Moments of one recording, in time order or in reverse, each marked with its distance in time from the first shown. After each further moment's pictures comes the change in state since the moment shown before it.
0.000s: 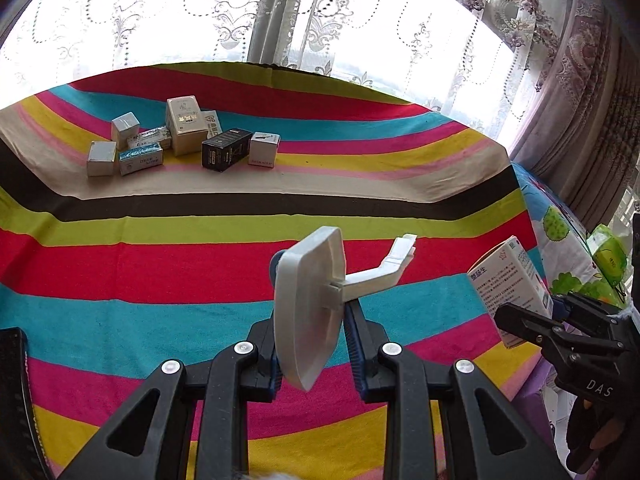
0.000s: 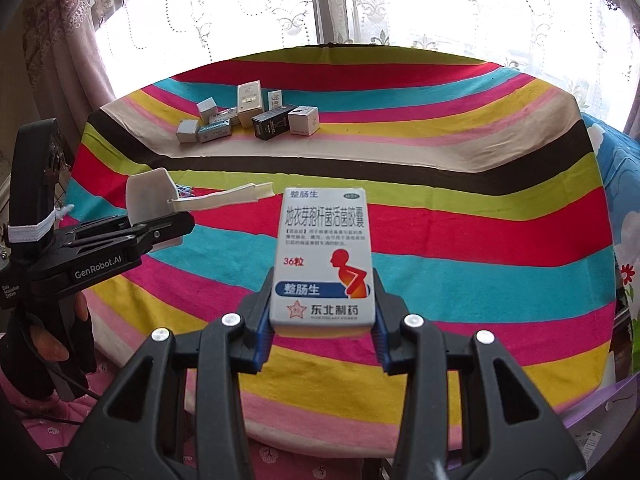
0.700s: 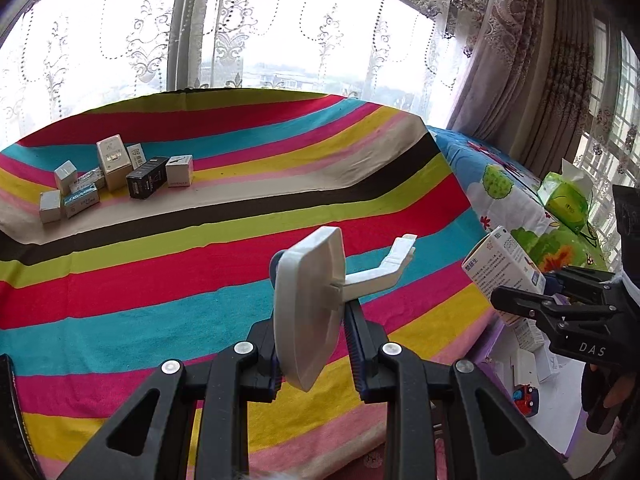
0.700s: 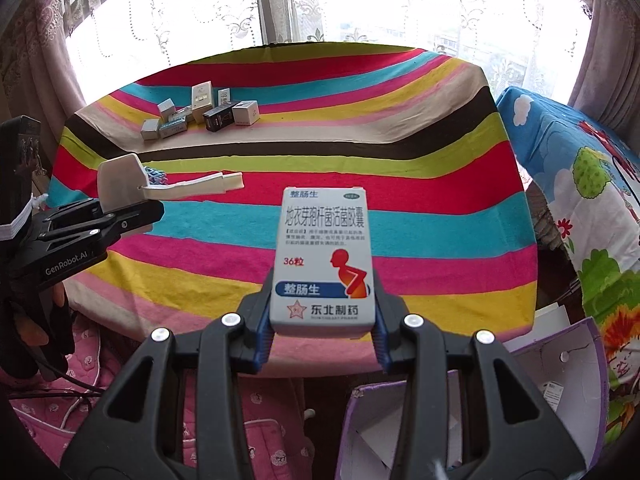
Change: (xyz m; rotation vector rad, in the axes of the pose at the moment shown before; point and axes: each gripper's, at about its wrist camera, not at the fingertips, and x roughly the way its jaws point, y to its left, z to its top) left arm -0.024 -0.091 -0.018 0.197 -0.002 -0.114; right arm -0.071 -0.052 -0.042 0.070 0.029 -0.144
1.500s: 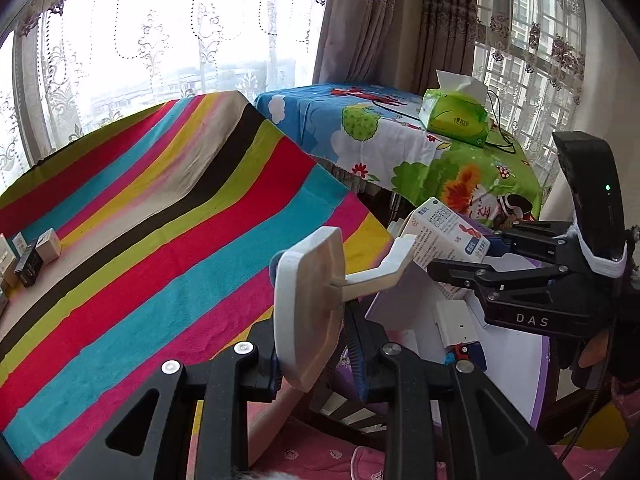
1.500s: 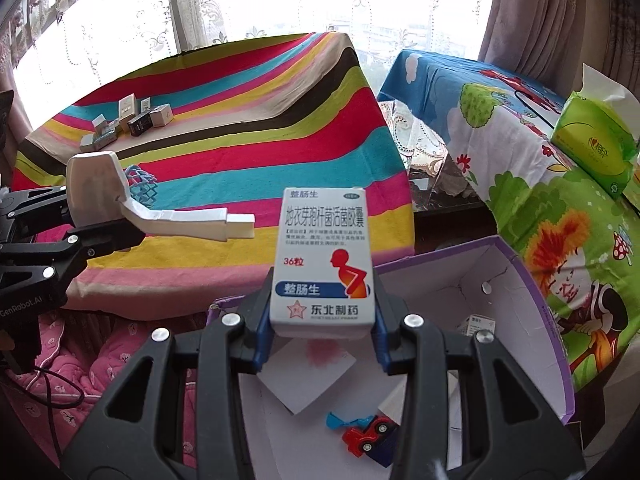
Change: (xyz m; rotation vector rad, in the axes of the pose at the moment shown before) left arm 0.020 -0.157 0.005 0.353 0.094 -0.234; right arm -0.049 -0.098 -0.060 0.150 0.015 -0.188
